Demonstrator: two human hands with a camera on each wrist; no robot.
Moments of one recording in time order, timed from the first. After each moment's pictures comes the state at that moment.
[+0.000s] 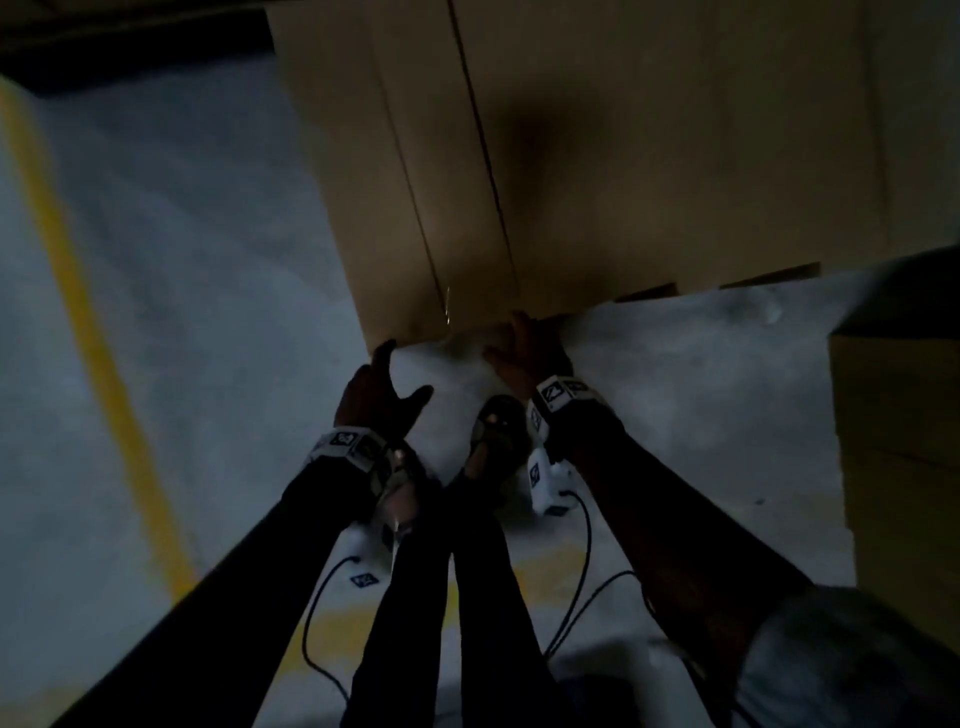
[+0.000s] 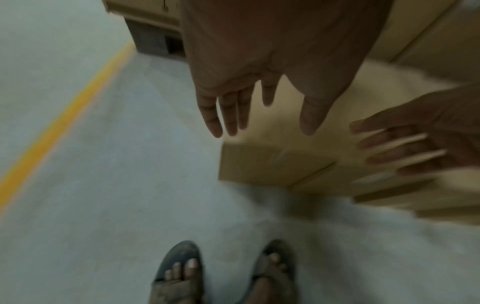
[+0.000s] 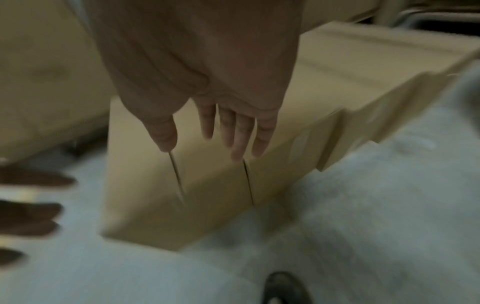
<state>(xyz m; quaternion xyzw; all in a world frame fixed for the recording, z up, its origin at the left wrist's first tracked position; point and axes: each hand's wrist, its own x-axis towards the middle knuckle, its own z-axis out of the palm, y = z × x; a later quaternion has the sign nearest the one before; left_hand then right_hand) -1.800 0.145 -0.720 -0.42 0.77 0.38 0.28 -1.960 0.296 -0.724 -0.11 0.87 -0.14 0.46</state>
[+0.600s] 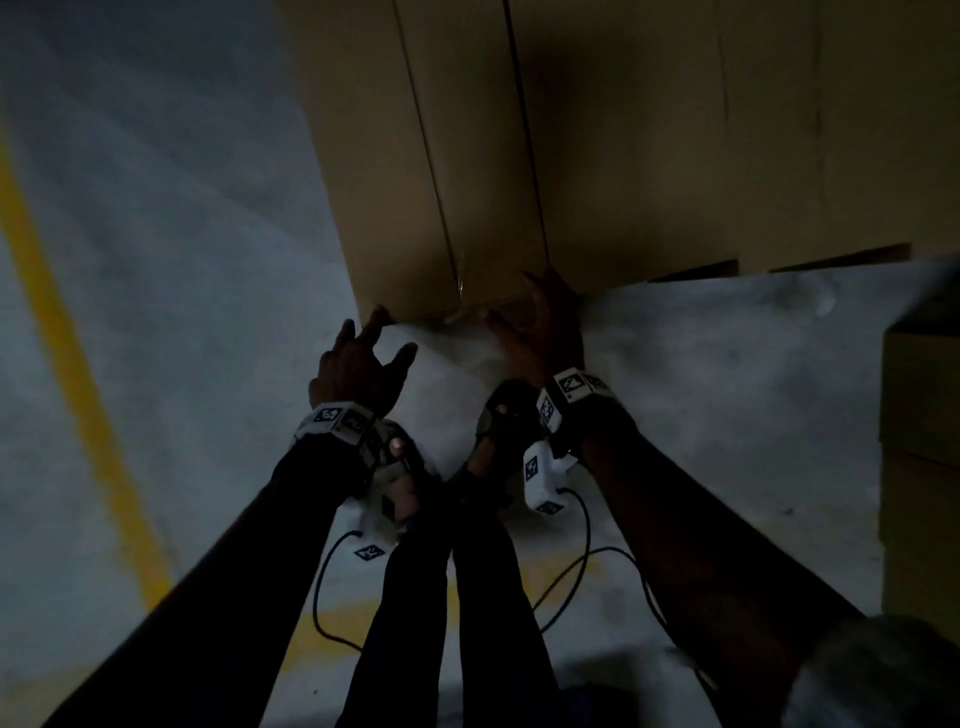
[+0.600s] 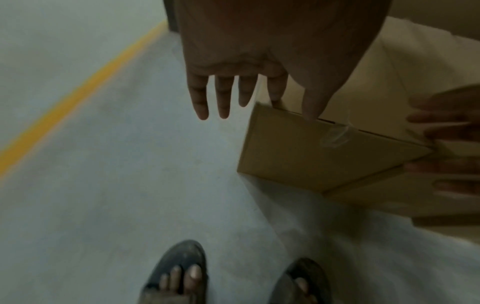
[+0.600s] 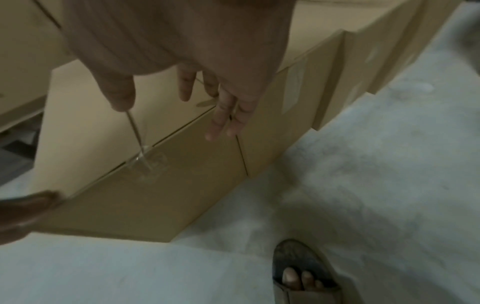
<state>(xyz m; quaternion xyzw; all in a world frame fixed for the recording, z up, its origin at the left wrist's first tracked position) -1.784 0.127 -0.815 -0.46 0.78 0.32 0.29 -1.947 0.299 -0.817 -0.08 0.89 -0.27 0.36</state>
